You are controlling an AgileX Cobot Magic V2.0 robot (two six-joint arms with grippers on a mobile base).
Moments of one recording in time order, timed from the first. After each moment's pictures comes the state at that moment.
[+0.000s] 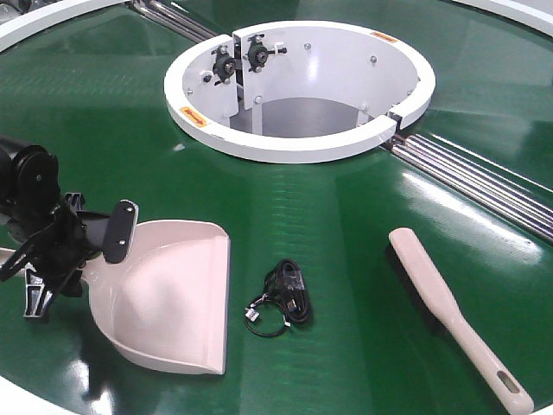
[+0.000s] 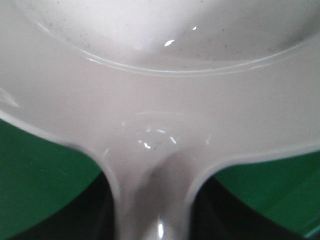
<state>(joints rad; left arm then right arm) -0.21 1.74 -1.15 0.13 0.93 1.30 0.07 0.55 -0.56 0.14 0.26 -0.12</state>
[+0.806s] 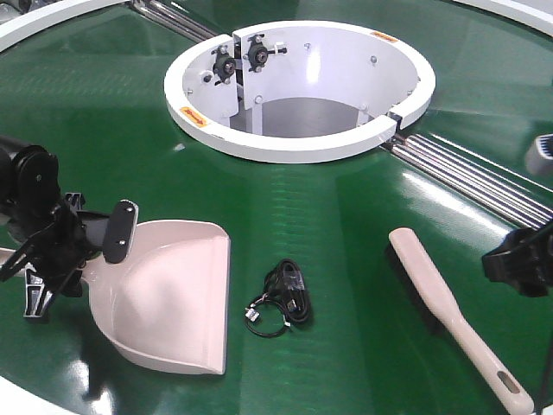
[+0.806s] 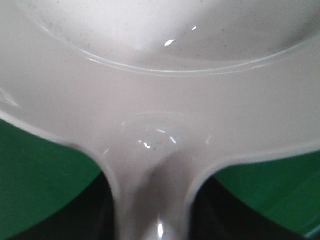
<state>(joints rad) -0.21 1.74 -1.15 0.13 0.93 1.30 0.07 1.07 -0.91 0.14 0.94 -0.17</state>
